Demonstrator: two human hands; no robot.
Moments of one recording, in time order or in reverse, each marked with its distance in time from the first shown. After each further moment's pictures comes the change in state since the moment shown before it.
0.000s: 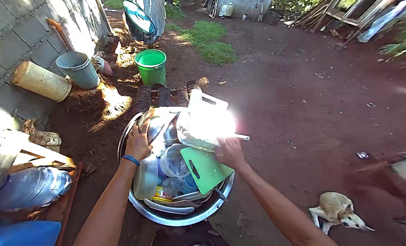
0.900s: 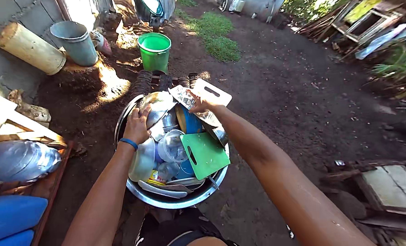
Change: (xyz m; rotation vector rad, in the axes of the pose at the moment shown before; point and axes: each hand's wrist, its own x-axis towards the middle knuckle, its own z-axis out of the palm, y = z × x) left_hand -0.004 -0.028 0.030 -0.076 0.115 0.123; right_hand 0.230 -0.029 0.035 0.360 -0.755 0.030
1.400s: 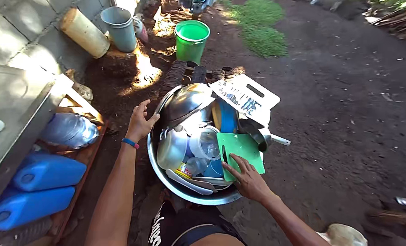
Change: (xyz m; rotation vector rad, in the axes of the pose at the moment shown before) left_hand -0.061 -0.111 -0.043 -0.589 0.144 -0.299; right_hand -0.258 -0.037 0.175 -0.204 0.110 -0.258
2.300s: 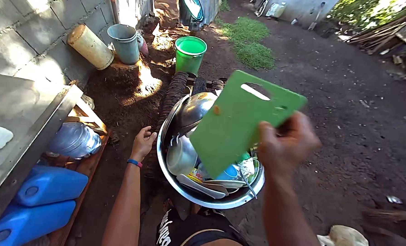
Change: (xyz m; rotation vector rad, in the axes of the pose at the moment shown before) left_hand -0.035 -0.067 -0.022 -0.260 -0.050 -0.235; right_hand 0.142 -0.166 -0.195 0.365 1.059 0.407
